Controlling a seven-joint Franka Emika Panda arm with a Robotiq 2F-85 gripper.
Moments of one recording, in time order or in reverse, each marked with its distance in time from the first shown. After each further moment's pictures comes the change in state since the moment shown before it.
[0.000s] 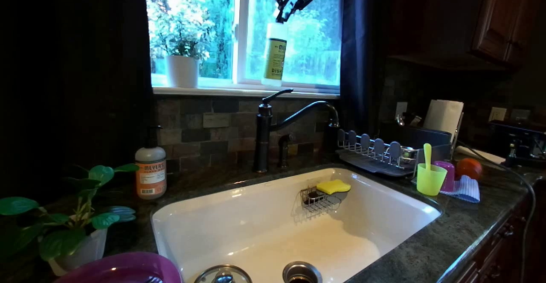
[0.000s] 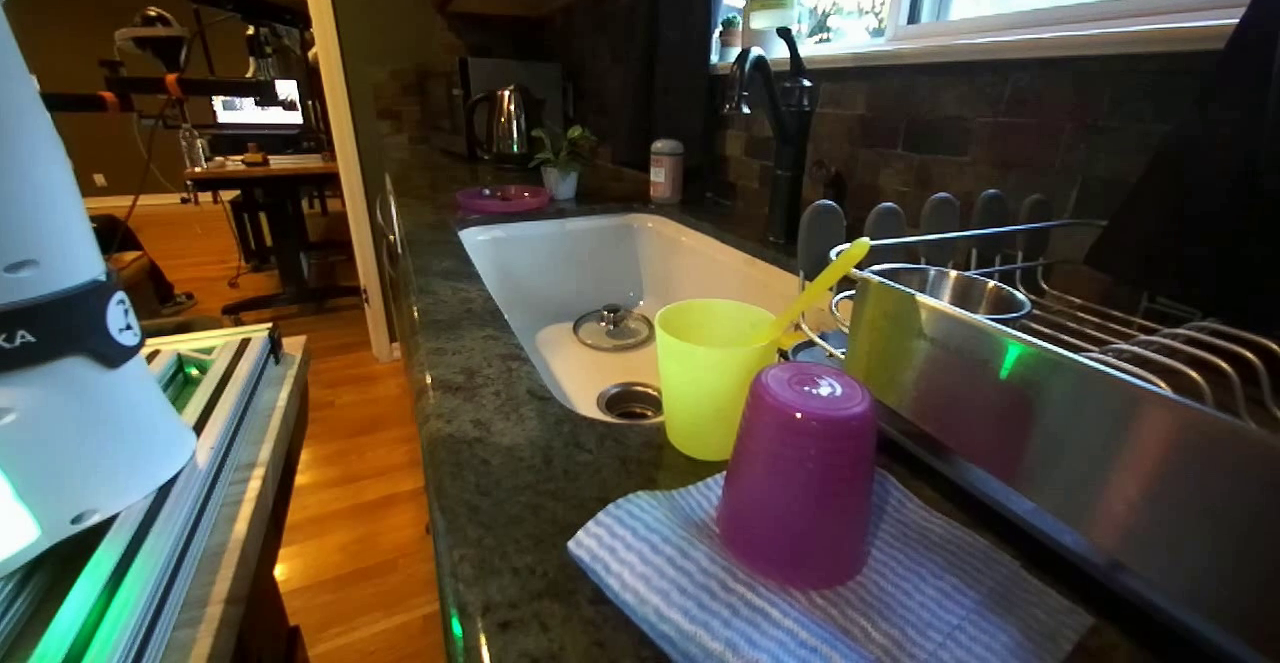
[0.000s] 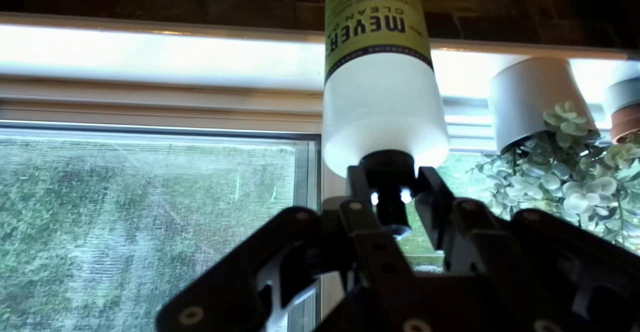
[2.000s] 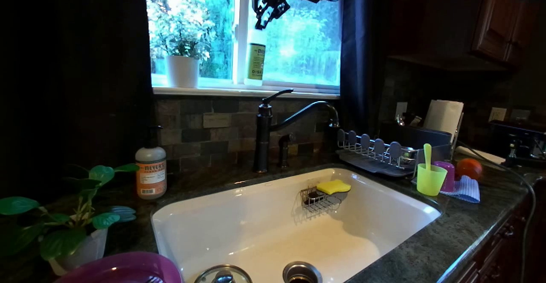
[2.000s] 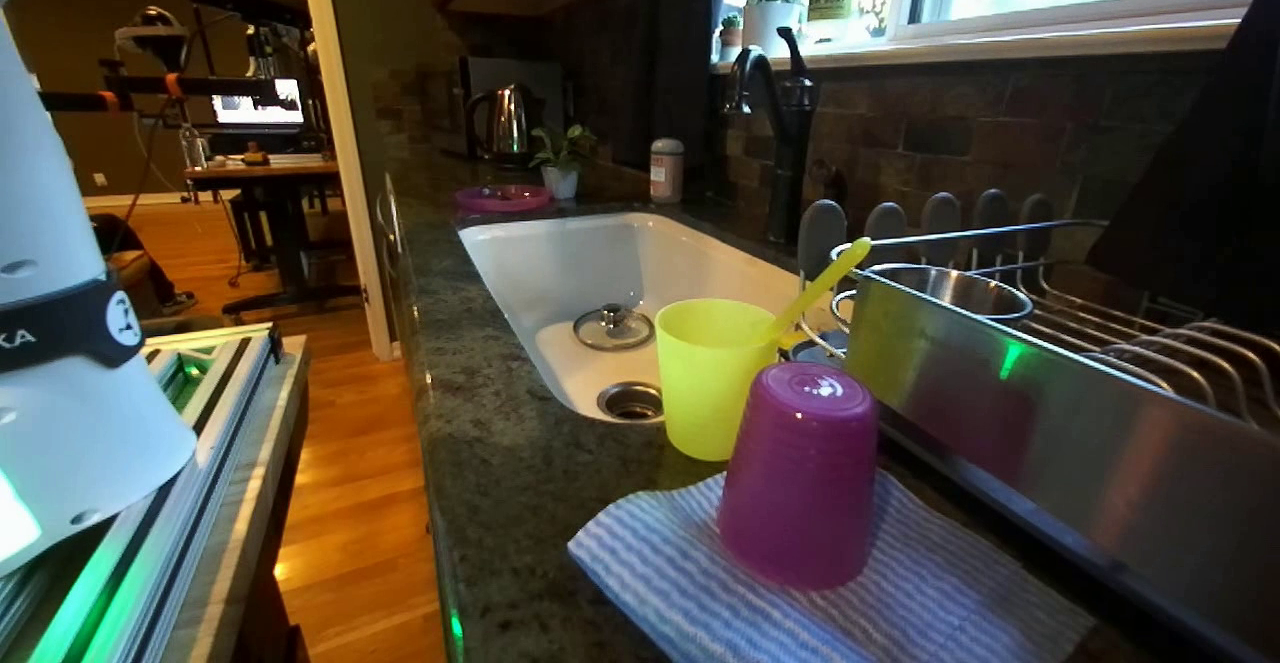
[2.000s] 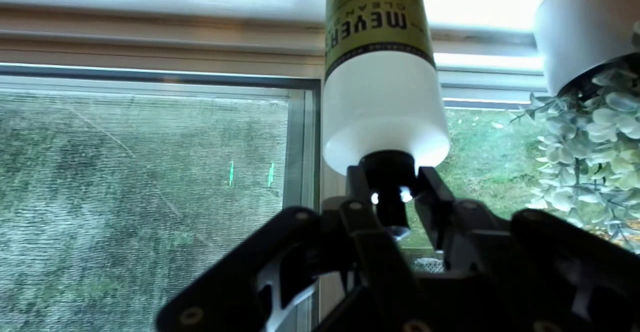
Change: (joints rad) arm -0.017 0.404 0.006 0.541 0.009 -0.112 -0.068
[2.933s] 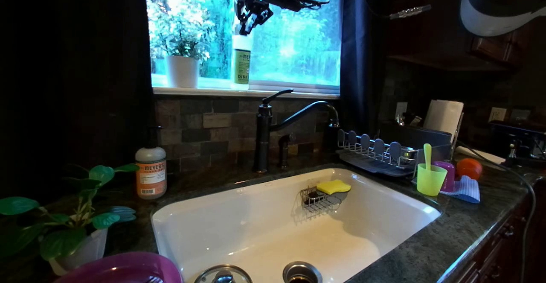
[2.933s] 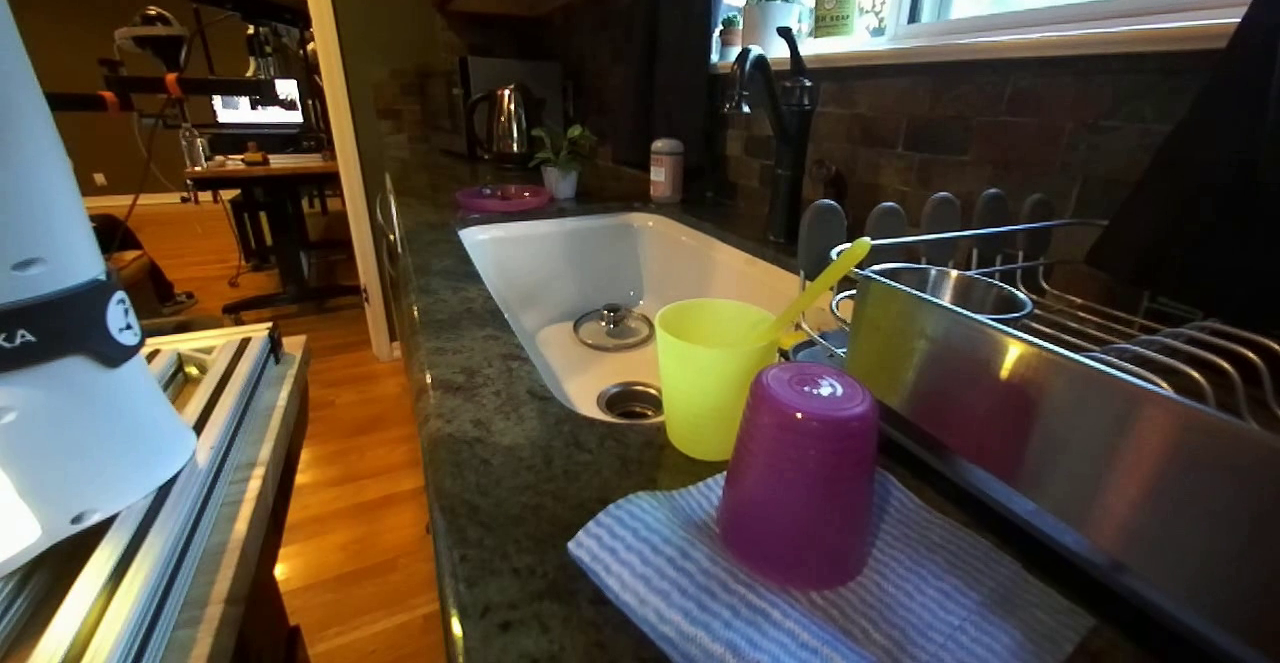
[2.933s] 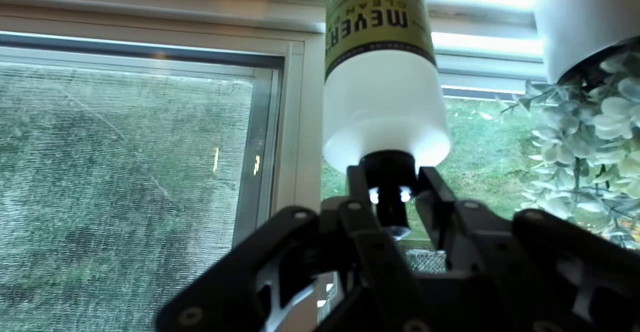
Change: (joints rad) arm 0.072 0.258 -0.050 0.359 0.000 -0.073 -0.028
